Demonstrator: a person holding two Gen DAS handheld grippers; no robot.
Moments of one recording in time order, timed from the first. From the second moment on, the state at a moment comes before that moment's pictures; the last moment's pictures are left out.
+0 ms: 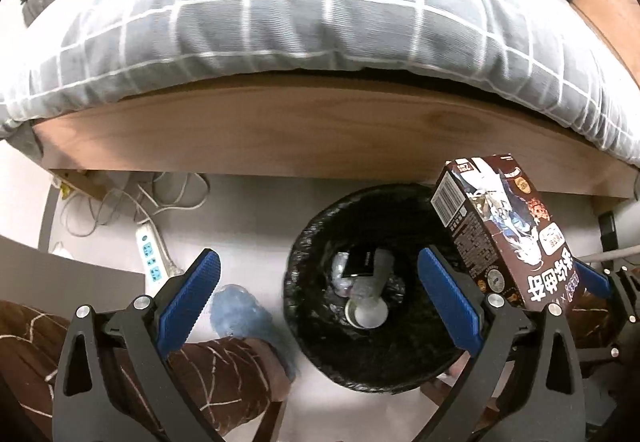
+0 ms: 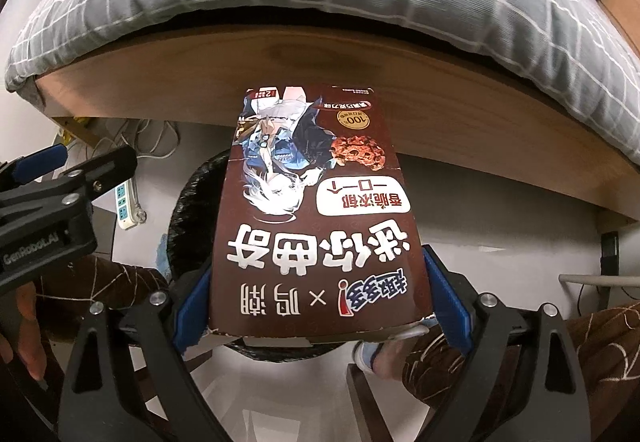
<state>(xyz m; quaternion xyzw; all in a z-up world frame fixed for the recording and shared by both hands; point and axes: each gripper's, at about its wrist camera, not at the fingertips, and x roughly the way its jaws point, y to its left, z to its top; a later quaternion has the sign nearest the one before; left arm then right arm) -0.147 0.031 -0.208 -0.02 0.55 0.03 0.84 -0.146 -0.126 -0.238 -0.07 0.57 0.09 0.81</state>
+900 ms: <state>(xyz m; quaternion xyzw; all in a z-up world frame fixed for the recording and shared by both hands) -0.134 0.031 -0.144 -0.03 0.48 0.03 0.88 -0.139 -0.149 -0.150 -0.06 0.46 0.03 0.88</state>
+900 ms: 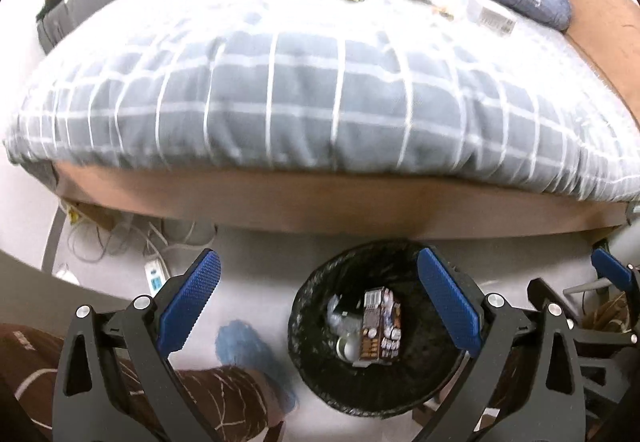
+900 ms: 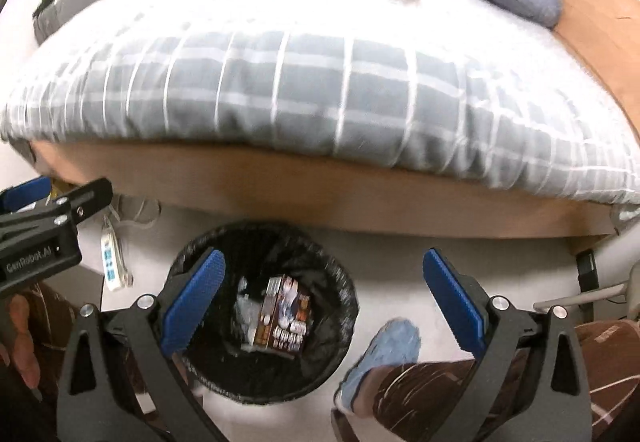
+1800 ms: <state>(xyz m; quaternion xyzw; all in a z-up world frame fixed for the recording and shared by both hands) -0.016 0.020 -0.058 -0.01 0.40 0.01 0.92 -0.020 -0.179 -0.054 -0.02 0.35 0.01 0.94</state>
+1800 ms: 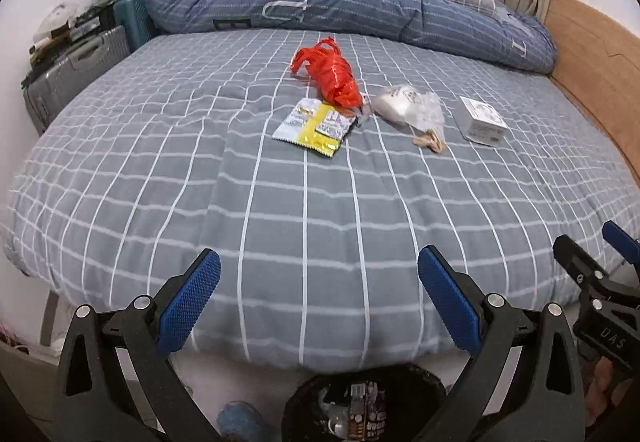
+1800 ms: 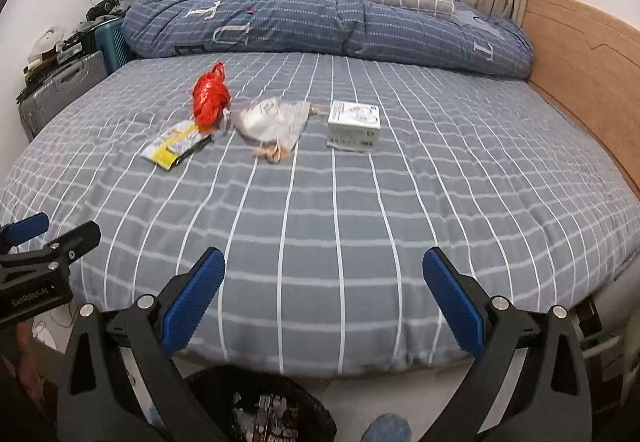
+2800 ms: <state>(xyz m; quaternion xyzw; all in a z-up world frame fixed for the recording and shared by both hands) 0.157 0.024 -0.090 0.05 0.44 -0.02 0.90 0.168 -0.213 -0.070 -0.03 0.37 -0.02 0.93</state>
